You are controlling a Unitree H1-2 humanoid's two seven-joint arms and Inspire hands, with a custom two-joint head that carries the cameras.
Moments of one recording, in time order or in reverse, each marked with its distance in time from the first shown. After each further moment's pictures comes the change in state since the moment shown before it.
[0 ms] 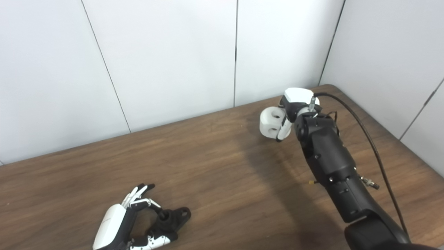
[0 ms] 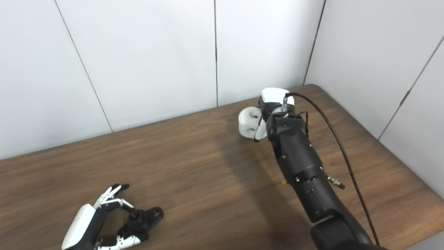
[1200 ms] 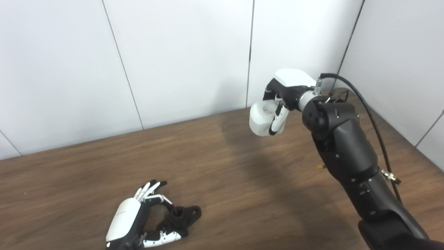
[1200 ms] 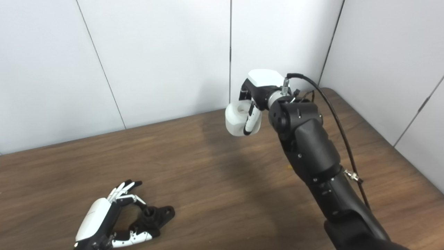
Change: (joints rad) left arm -0.024 -0.028 -0.022 0.019 0.068 0.023 0.004; right arm -0.043 -0.060 0.083 -0.364 0.109 -0.002 0.265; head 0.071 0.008
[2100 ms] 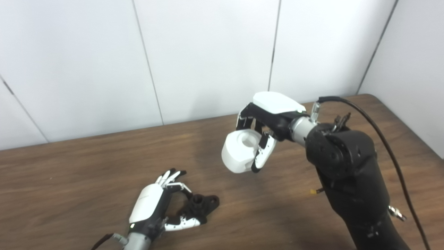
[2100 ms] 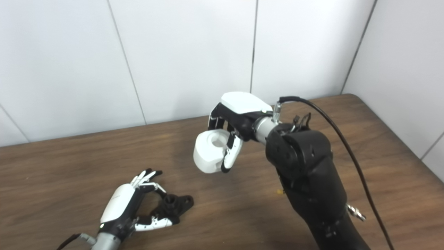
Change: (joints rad) left arm -0.050 -0.042 -0.025 0.057 0.050 0.038 0.037; right arm 0.048 0.171 0.075 -0.300 0.075 -0.002 0.192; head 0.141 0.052
